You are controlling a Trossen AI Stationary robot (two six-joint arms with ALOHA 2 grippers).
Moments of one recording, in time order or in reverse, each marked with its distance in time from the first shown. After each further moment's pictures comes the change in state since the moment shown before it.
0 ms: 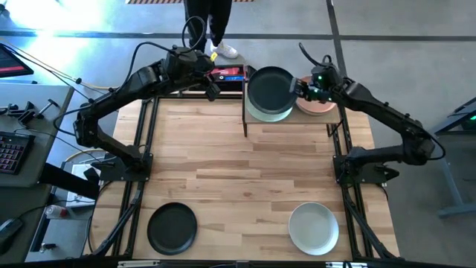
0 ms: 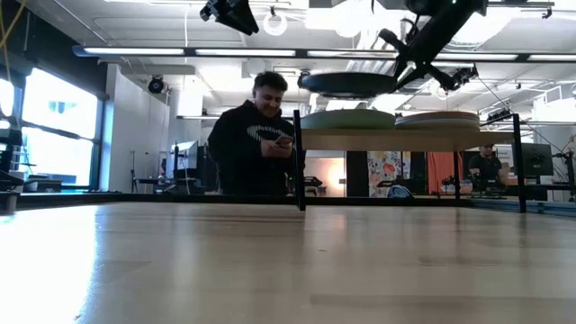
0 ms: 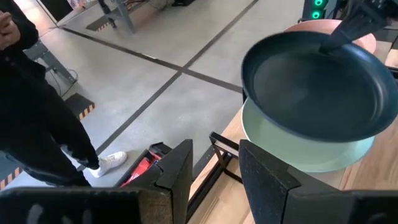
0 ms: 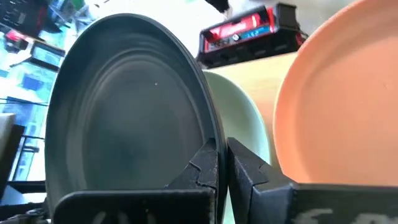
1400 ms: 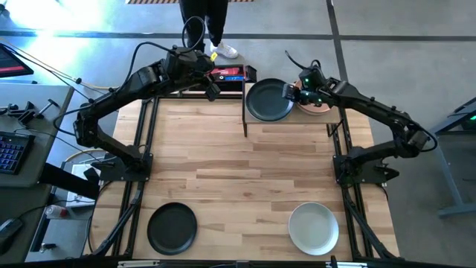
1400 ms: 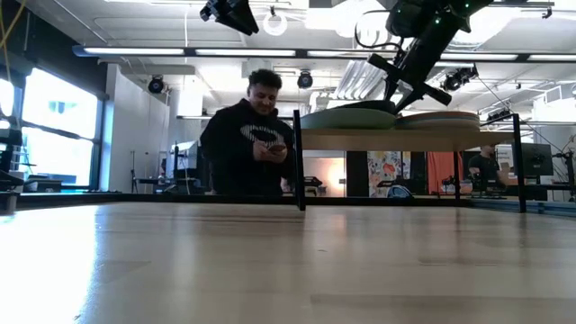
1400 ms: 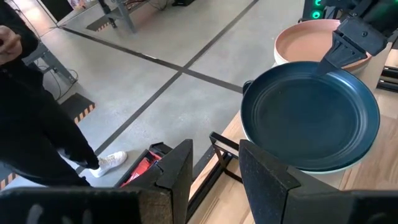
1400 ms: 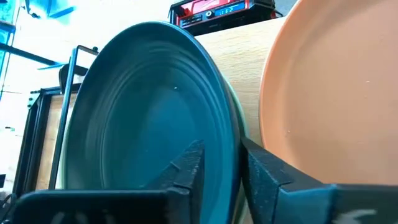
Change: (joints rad) left arm 0.000 0.000 0.000 0.000 -0.001 0.000; right arm 0.017 0.121 0.000 -0.036 0.027 -0.002
